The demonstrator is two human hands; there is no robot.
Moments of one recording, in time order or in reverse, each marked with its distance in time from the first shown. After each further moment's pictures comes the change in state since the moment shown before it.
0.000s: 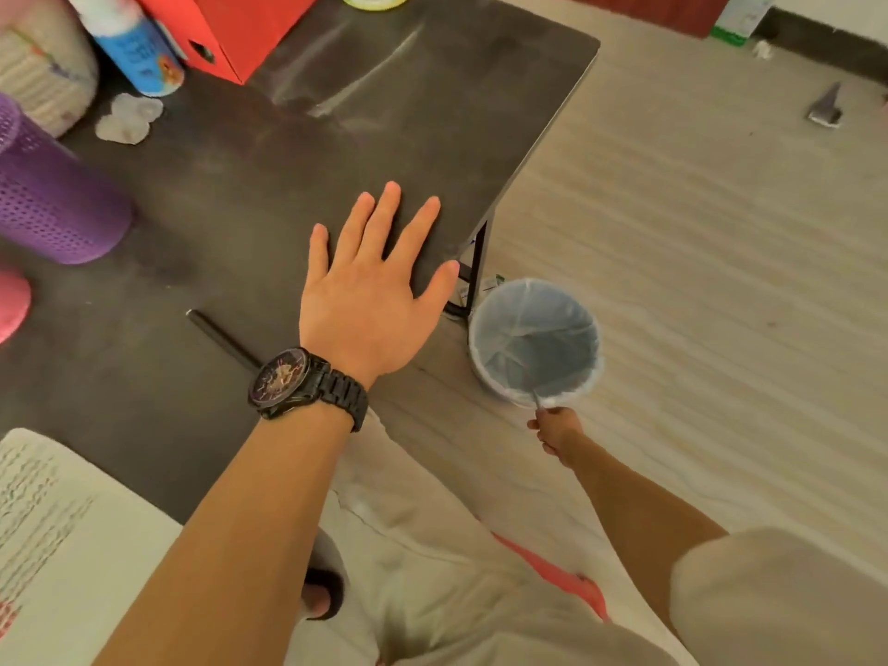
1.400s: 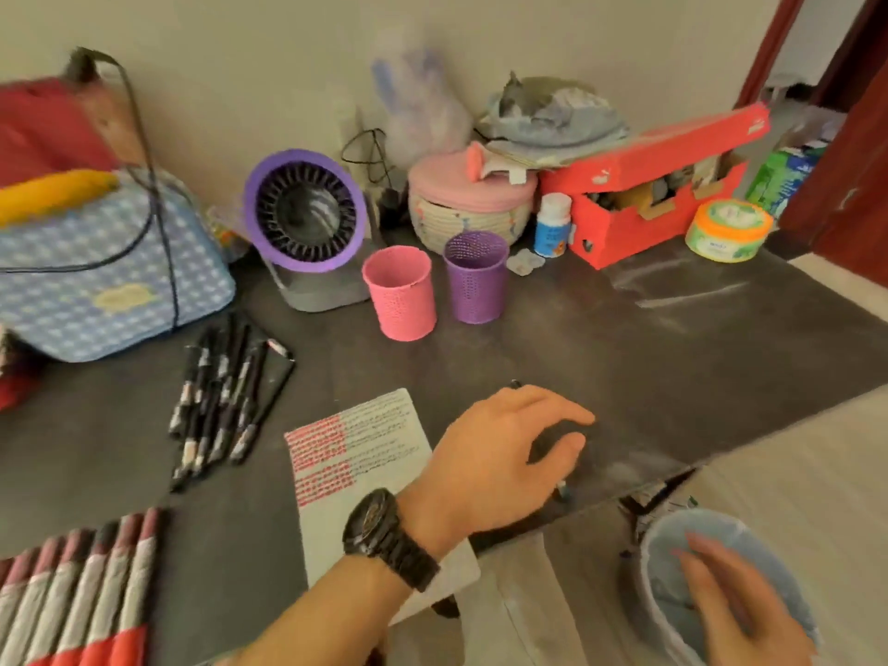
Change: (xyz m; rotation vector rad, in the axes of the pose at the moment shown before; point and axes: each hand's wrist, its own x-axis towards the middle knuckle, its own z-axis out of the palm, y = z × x) left_hand -0.143 -0.060 -0.083 -0.392 0.338 -0.100; right_hand -0.213 -0.077 0.011 -0.077 -0.146 -1.091
